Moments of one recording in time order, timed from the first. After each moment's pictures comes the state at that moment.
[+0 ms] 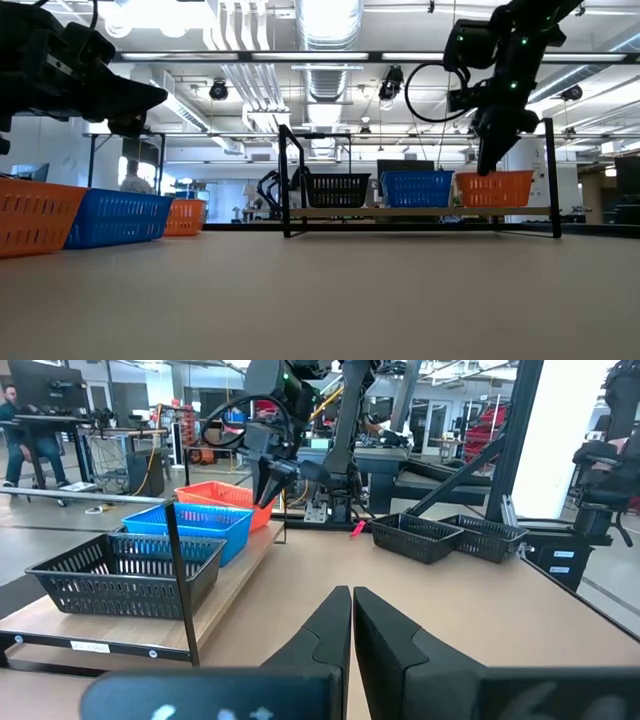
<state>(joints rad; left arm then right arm) 0.28 0.13 0.00 0.10 0.25 -0.05 -0.45 1.22 0.84 -0.81 0.15 -0.20</state>
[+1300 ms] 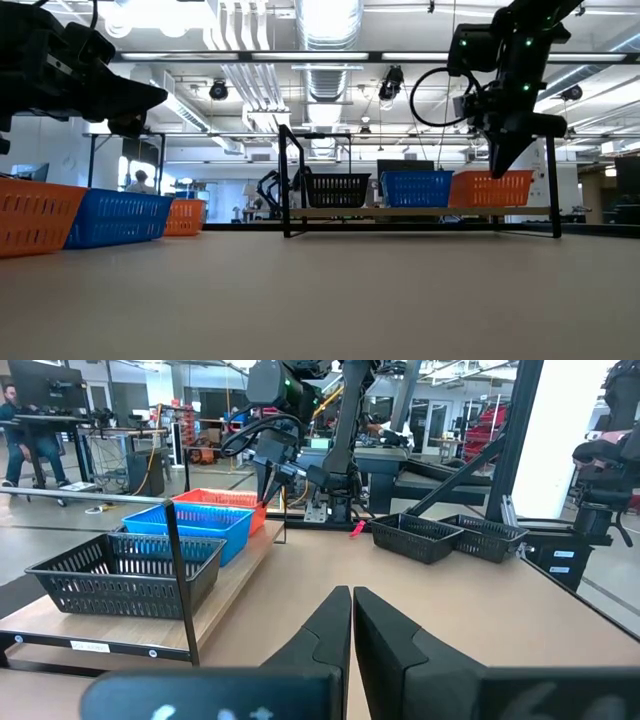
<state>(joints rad) 0.28 0.13 0.00 0.10 0.25 -0.05 -0.45 1.22 0.84 -0.89 0.21 -0.44</state>
